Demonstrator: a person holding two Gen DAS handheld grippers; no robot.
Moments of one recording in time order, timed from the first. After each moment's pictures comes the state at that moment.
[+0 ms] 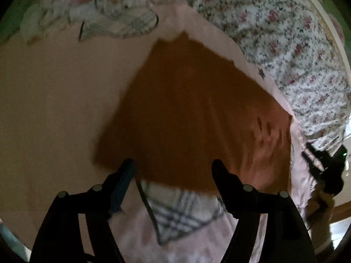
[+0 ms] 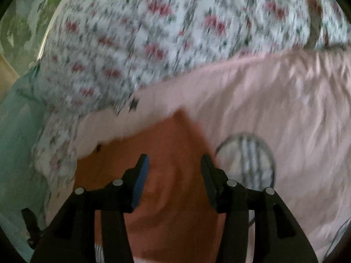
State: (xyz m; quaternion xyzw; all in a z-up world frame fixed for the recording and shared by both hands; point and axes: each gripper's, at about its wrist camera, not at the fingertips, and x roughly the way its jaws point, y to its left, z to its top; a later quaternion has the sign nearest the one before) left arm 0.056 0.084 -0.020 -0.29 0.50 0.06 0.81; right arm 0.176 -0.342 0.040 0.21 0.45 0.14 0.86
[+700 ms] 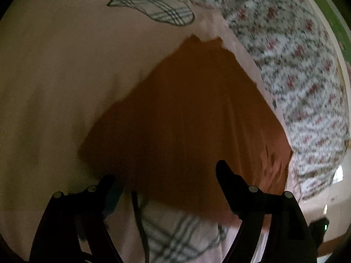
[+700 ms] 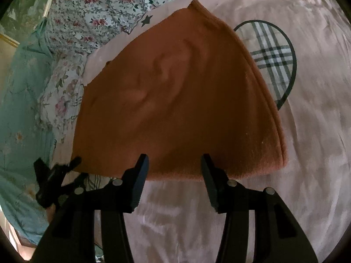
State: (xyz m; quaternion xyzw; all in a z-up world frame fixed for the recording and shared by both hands) left arm 0.066 0.105 -0.077 -0.41 0.43 0.11 0.80; right arm 0.094 -0.308 -0.010 0.19 0.54 0.19 0.80
